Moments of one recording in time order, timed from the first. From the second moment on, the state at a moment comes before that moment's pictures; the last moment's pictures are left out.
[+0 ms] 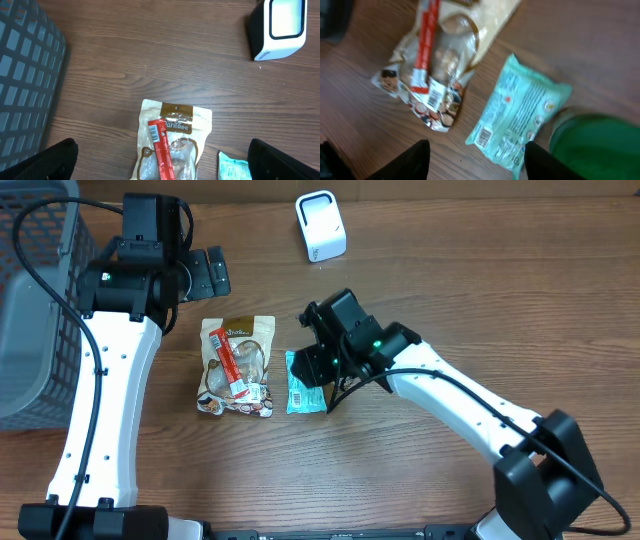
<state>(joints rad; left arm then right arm) -0.09 1.60 1.71 -1.05 -0.14 -0.26 0.67 1.74 1.31 -0.60 -0.28 0.30</state>
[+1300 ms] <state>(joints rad) -0.09 1.60 1.71 -1.05 -0.14 -0.26 0.67 1.88 1.39 -0.87 0.09 0.52</state>
